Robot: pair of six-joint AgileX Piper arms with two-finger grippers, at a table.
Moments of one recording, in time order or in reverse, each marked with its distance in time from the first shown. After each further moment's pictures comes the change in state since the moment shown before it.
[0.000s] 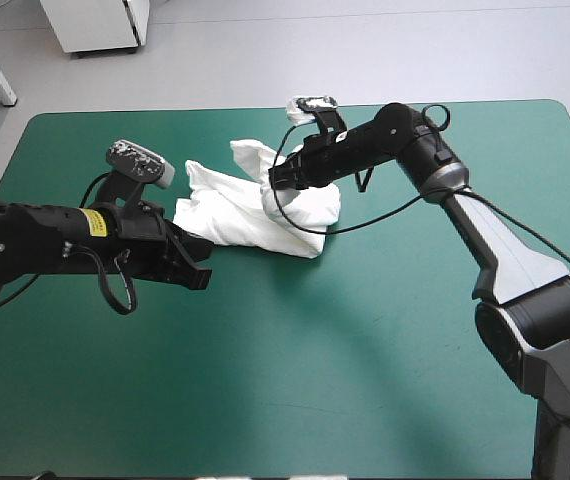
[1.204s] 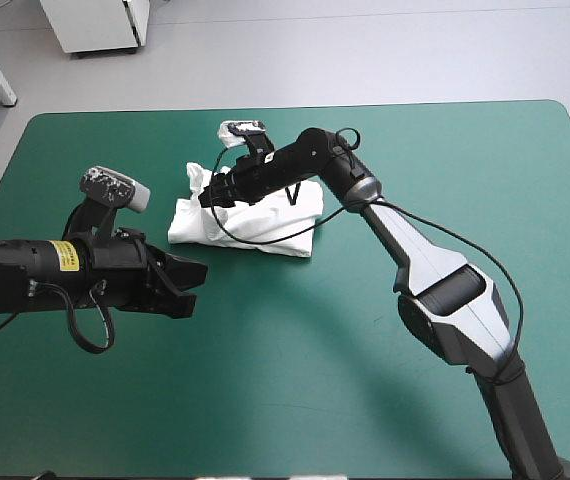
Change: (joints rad) left arm 0.000 -0.116 0.080 -0.081 0.000 -0.081; right arm 0.152 0.370 -0.417 0.017 -0.008 0.092
